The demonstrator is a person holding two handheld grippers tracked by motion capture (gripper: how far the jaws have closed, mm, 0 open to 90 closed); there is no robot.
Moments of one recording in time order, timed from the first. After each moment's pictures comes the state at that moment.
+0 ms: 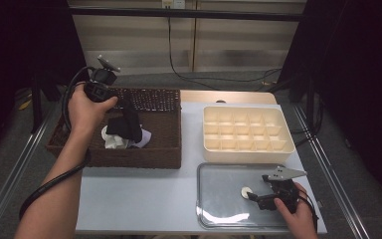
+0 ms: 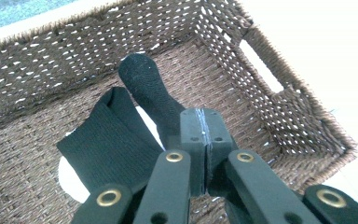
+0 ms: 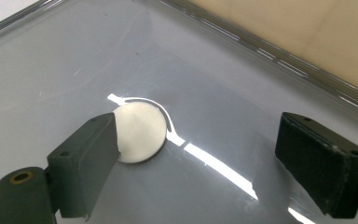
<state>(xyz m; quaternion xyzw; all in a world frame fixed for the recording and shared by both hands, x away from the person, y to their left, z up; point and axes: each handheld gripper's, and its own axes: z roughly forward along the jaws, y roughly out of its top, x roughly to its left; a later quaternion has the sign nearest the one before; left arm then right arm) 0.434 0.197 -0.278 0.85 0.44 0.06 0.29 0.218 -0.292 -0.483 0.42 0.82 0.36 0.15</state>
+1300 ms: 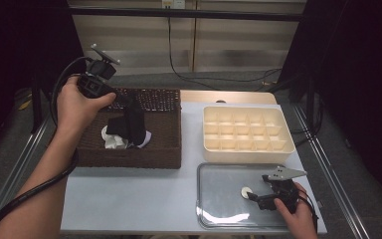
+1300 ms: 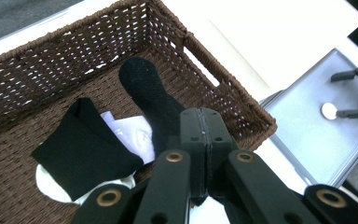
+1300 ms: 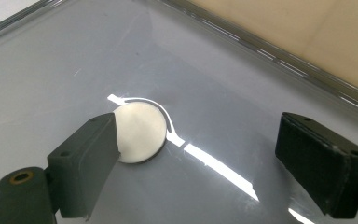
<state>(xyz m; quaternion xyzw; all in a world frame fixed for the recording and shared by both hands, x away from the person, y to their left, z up) 0.400 0.186 -0.233 0.87 0.38 0.03 0.31 0.219 -0.292 -0.483 0.42 0.82 0.36 0.15</state>
